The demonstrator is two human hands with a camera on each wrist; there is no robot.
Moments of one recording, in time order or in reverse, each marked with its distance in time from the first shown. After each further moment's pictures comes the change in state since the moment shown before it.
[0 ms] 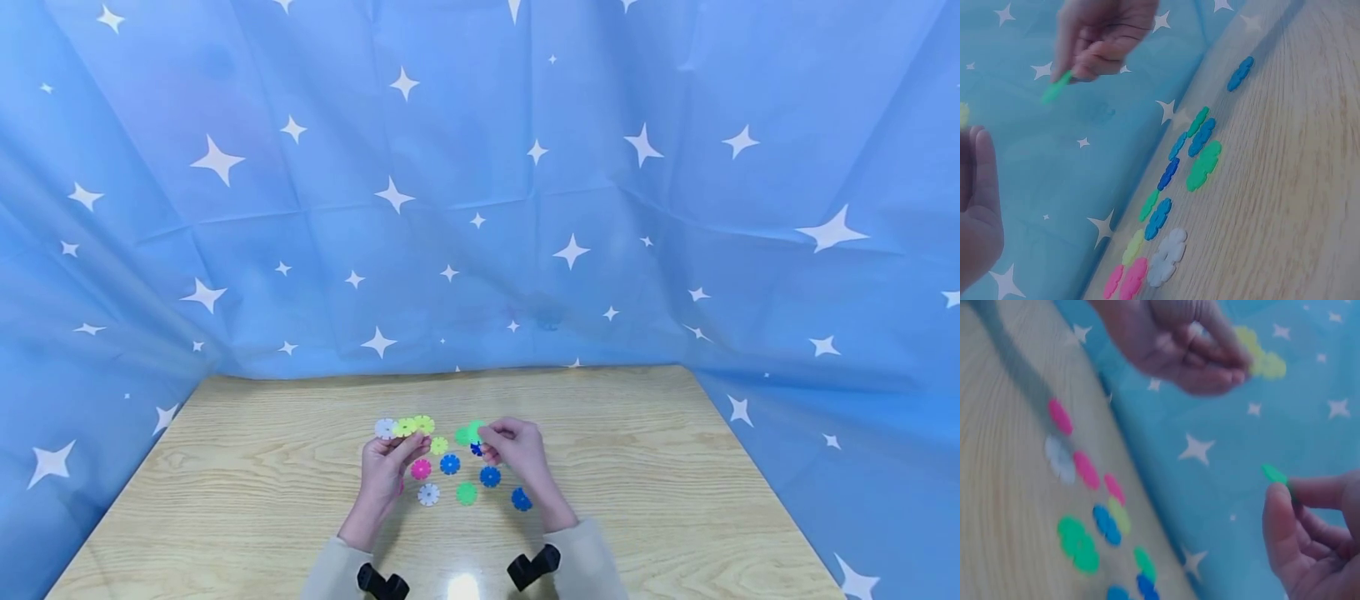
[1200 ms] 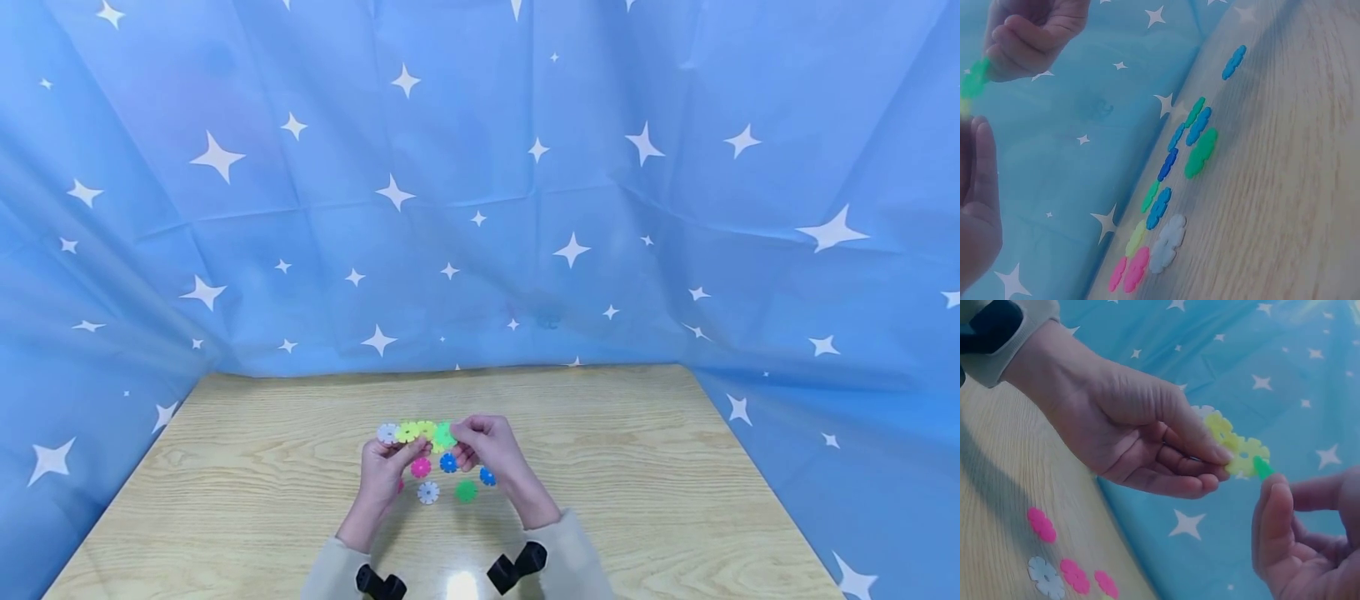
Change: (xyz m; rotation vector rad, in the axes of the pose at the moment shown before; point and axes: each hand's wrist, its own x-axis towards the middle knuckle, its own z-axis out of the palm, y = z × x) left_hand -0.004 0.002 -0.004 0.153 -0.074 0.080; right_hand -0.008 -0.034 0.025 0.129 -0.224 0.082
